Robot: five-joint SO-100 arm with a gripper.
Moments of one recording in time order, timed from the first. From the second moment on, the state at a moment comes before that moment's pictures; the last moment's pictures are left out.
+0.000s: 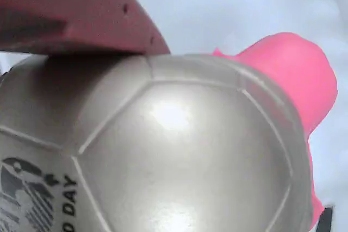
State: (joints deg) arm 28.7 51.6 37.0 93.5 -13.8
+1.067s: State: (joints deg) arm 29.3 50.8 52.8 88.3 -15.0
